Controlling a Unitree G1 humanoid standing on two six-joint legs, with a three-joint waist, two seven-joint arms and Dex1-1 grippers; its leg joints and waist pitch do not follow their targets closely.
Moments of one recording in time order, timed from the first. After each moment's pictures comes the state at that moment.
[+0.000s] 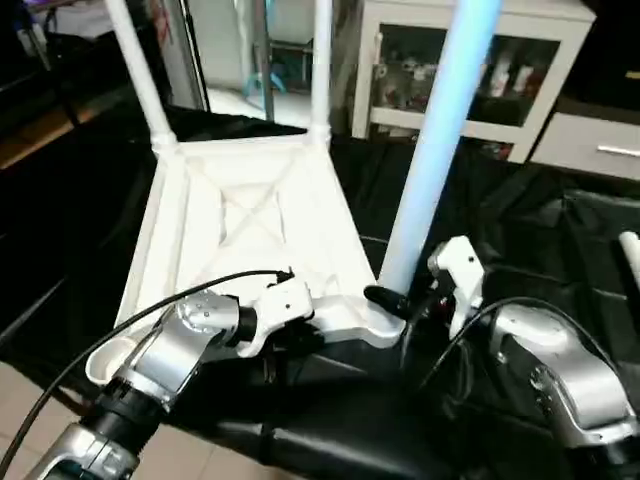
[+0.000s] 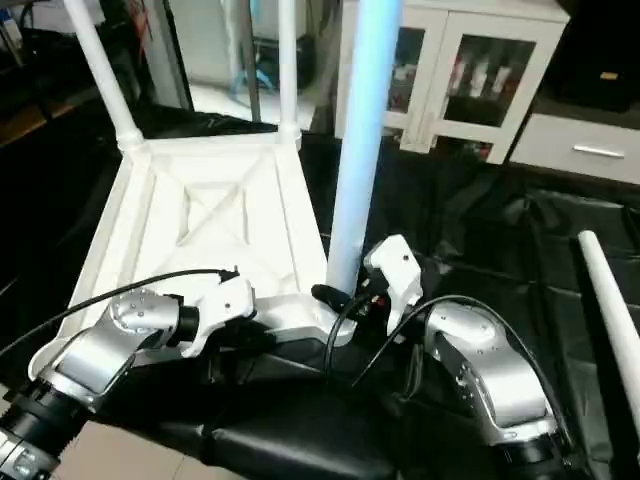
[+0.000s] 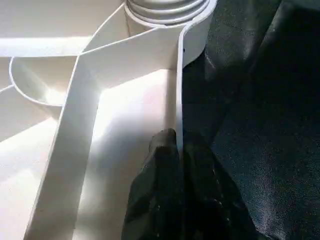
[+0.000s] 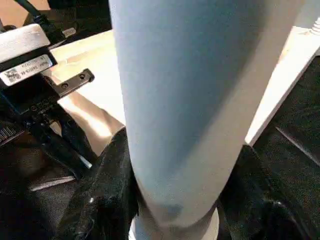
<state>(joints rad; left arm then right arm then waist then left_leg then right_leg) -0.40 0.42 -0.41 0.23 0.03 0.27 -1.04 -0.18 -0.41 0.14 -0.09 0.31 0.42 0.73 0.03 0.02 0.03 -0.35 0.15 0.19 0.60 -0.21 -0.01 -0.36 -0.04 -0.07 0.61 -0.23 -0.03</state>
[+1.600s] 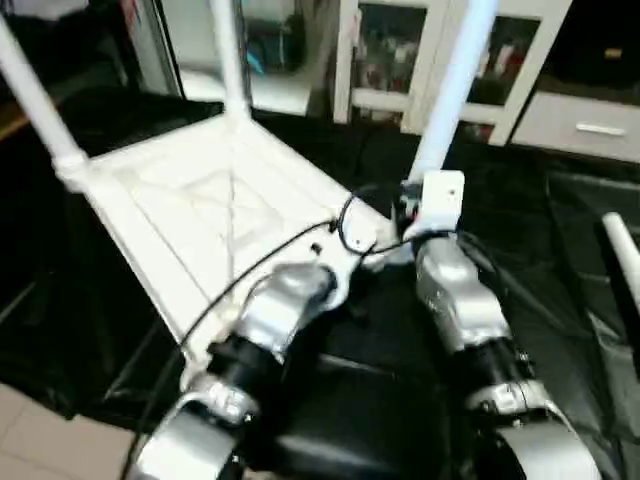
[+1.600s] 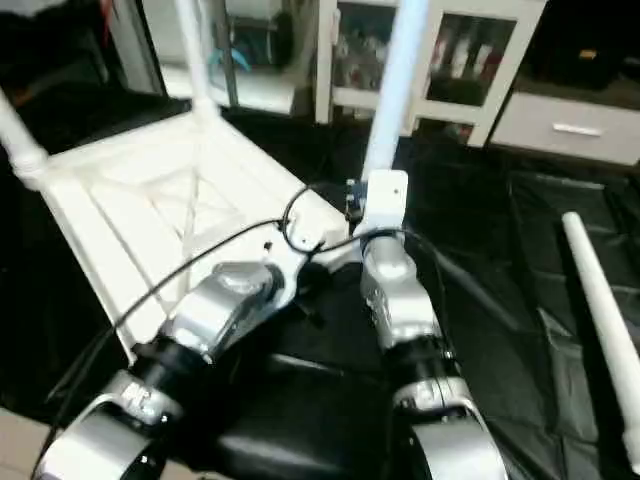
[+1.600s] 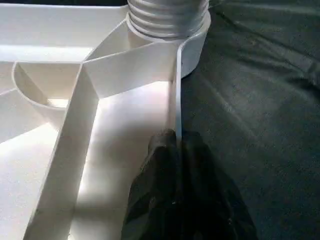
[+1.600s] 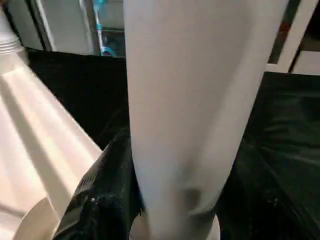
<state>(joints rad) -0.66 -0.05 -0.27 0.51 0.09 0.57 -0.47 -0.63 -0.02 -0.02 0.60 0.10 0.14 -0.15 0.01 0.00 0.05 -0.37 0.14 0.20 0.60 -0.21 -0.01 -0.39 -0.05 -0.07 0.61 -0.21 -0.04</state>
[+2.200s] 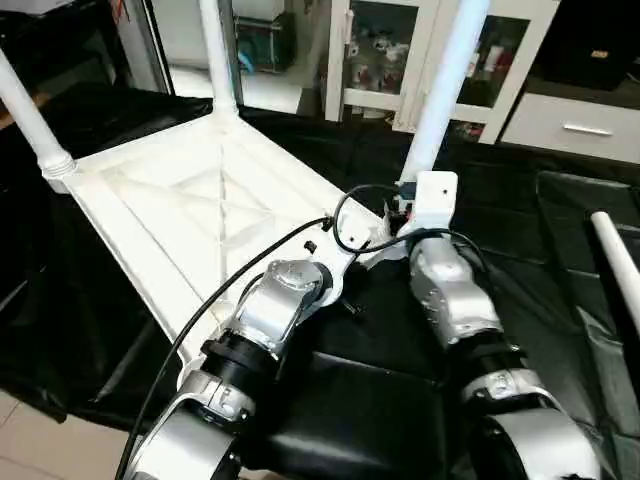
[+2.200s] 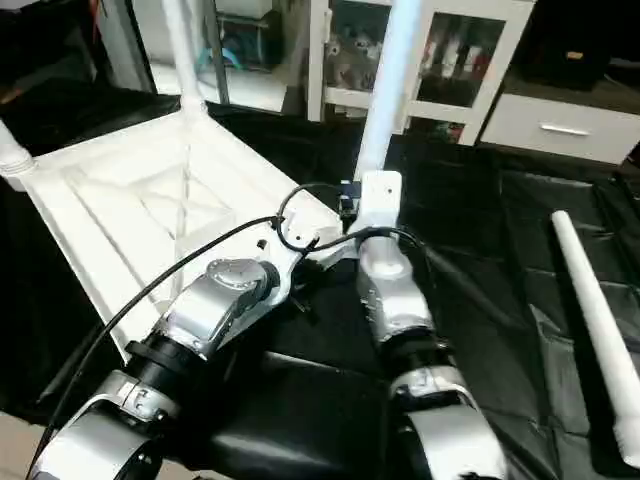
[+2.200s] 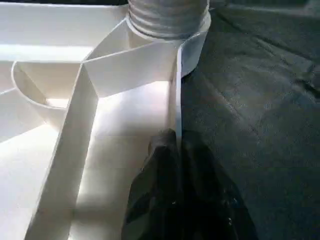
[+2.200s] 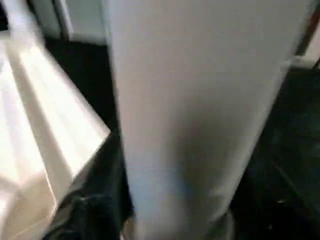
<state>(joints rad) -0.65 -0.01 -0.28 0.46 0.08 0.57 -0.52 -0.63 -0.06 -0.04 0.69 0.13 0.07 0.01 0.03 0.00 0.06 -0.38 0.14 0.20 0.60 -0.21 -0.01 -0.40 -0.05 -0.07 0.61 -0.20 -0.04</state>
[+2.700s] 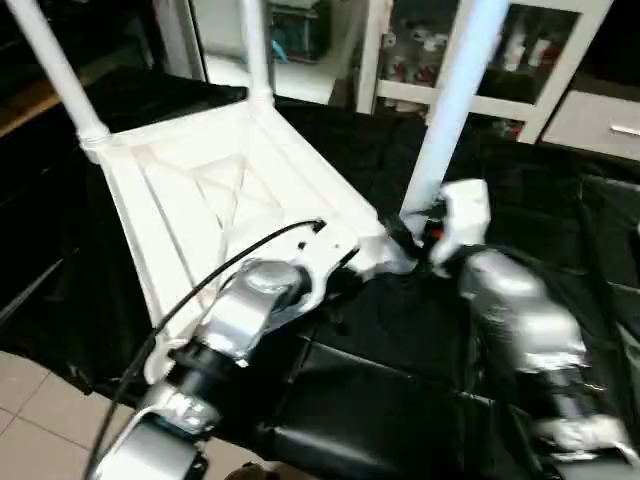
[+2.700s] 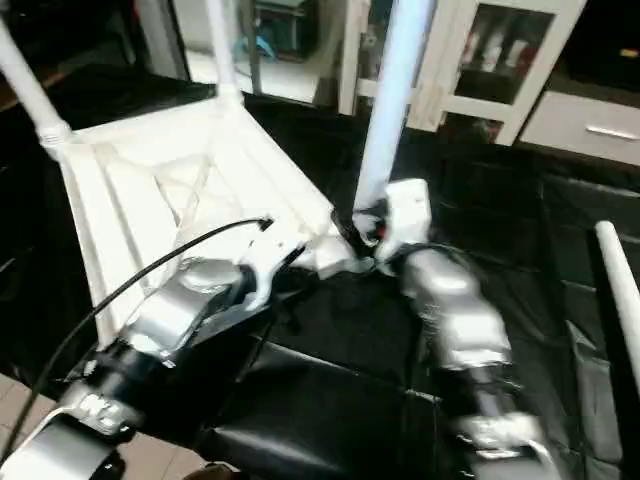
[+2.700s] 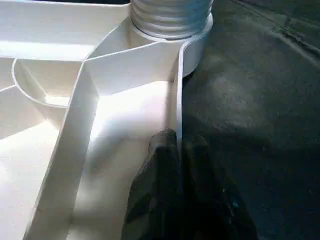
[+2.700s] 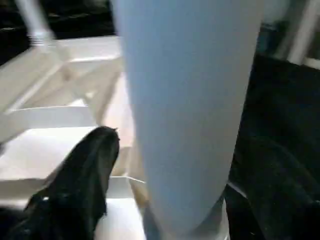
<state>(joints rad) -0.57 0.16 -0.32 0.32 0.04 0.54 -0.75 -0.41 -0.32 0.02 0.14 0.34 0.38 0.50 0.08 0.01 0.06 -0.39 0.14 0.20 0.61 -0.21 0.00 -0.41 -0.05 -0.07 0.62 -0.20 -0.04</state>
